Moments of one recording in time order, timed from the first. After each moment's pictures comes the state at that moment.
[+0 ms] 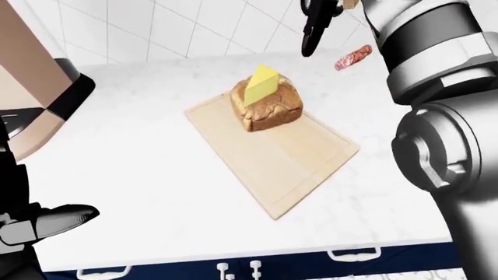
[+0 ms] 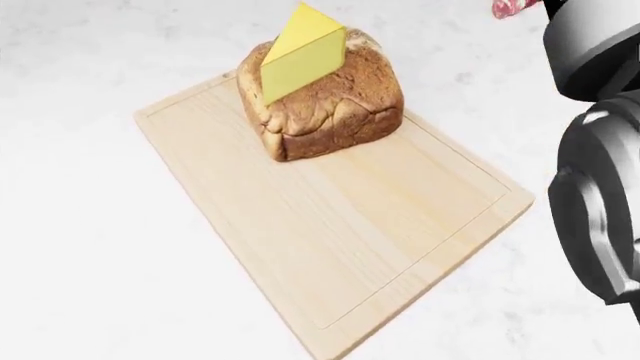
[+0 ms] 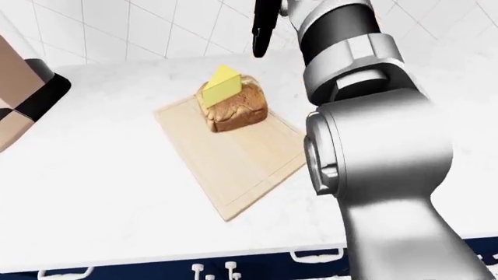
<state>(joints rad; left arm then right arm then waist) 0.01 0.23 0.64 -0.91 -0.74 0.18 0.04 -1.85 -0.32 -0.01 1.35 -1.00 -0.17 0.51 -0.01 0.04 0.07</state>
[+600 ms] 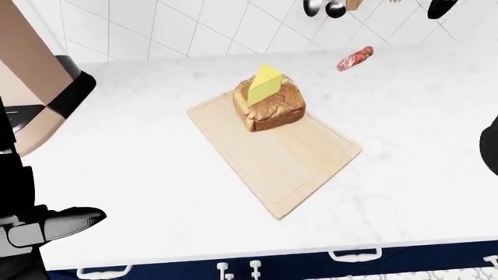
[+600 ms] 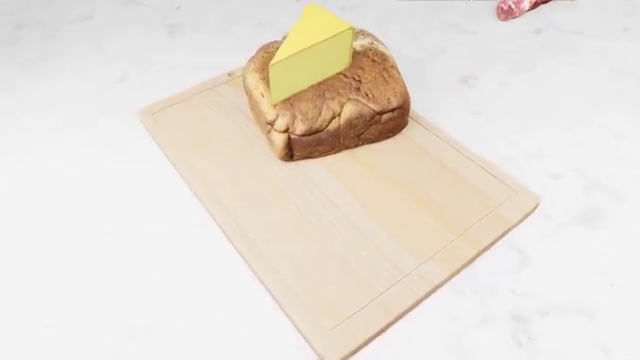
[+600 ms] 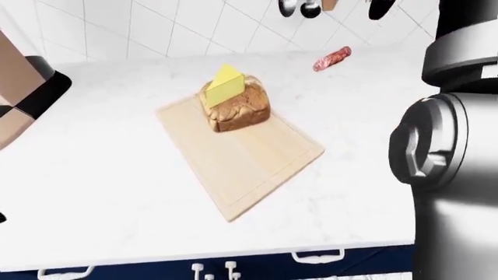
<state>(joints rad) 0.02 0.21 0.62 -0.92 -0.72 0.18 0.03 -1.81 -0.66 -0.04 1.06 -1.16 -0.09 0.75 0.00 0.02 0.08</state>
